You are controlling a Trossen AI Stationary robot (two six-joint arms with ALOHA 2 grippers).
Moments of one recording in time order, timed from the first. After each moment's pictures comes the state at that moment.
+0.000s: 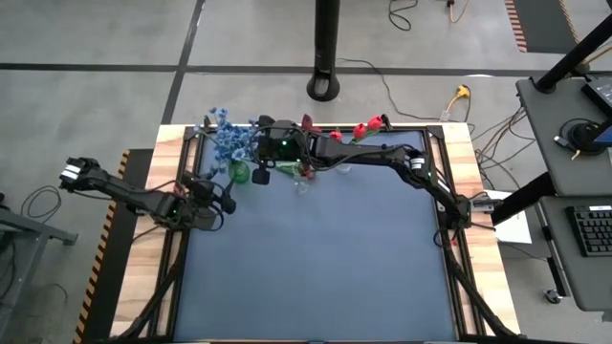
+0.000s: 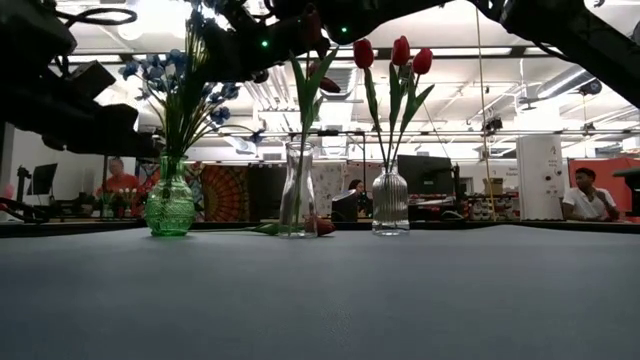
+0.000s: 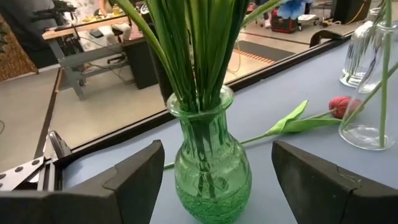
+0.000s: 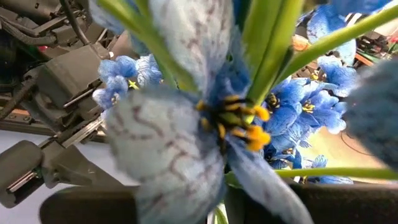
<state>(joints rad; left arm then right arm) -0.32 0.60 0.17 -0.39 -1.27 -0.70 -0.21 2.29 2.12 -0.06 -0.02 -0.35</state>
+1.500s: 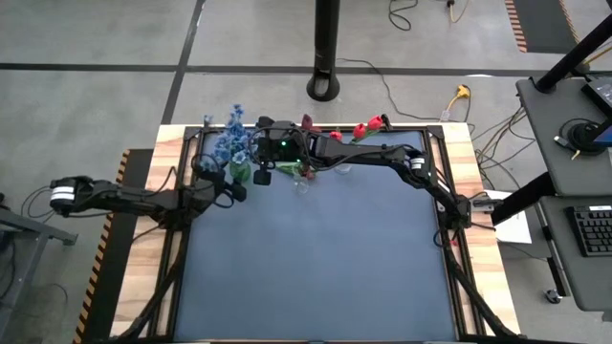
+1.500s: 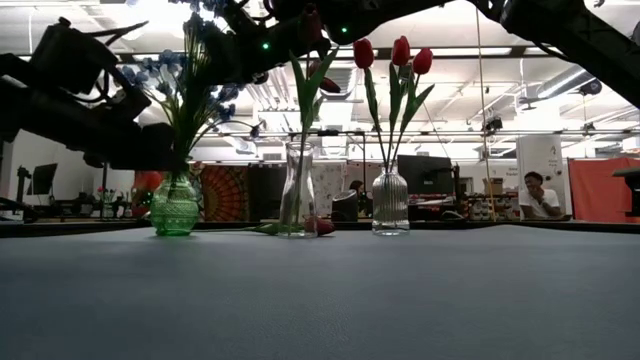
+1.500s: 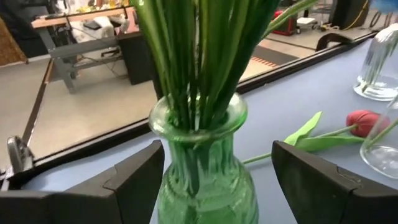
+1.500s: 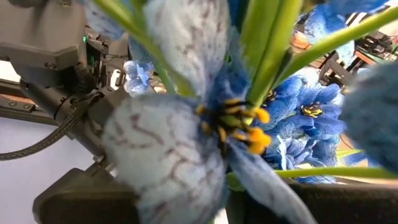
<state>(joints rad) 0.14 0.83 0.02 0.48 -0.87 -0.19 -0.21 2.29 2.12 -0.08 -0.03 -0.38</state>
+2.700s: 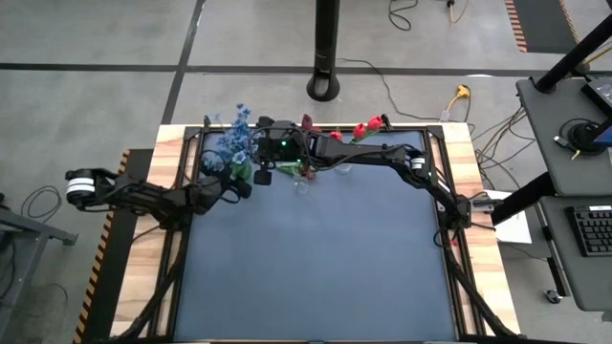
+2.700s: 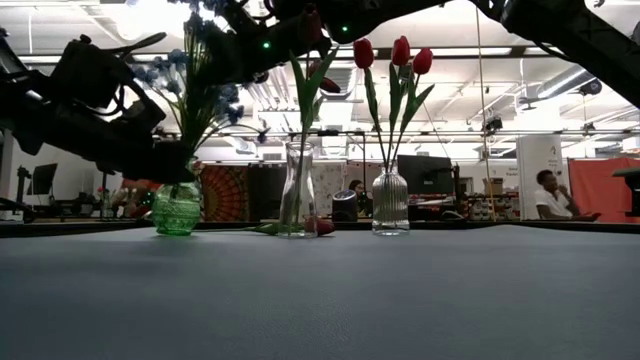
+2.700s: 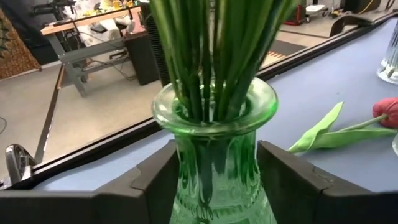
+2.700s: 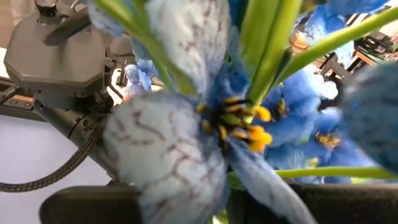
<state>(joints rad) 0.23 1.14 0.02 0.79 -0.81 -0.11 -0.21 2.29 2.12 -0.09 -0.03 -0.39</state>
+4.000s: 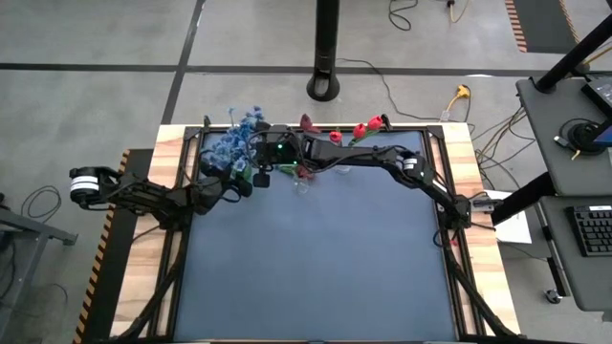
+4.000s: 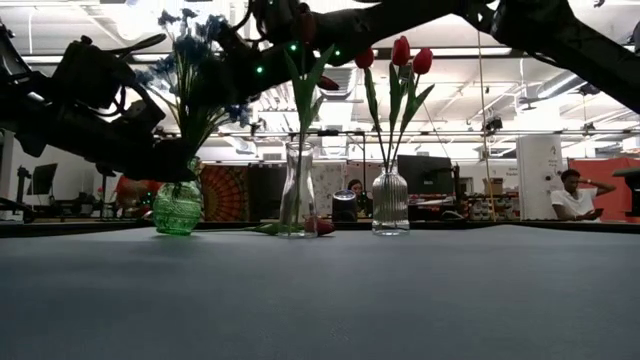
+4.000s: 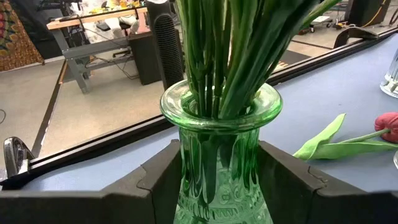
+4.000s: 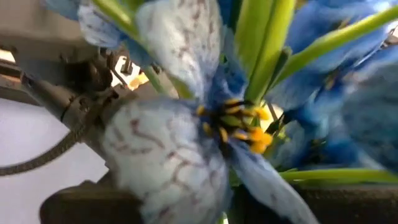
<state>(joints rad) 0.24 1.19 0.02 0.85 -0.83 -0.16 -0.22 2.36 2.12 -0.03 -0.08 -0.41</state>
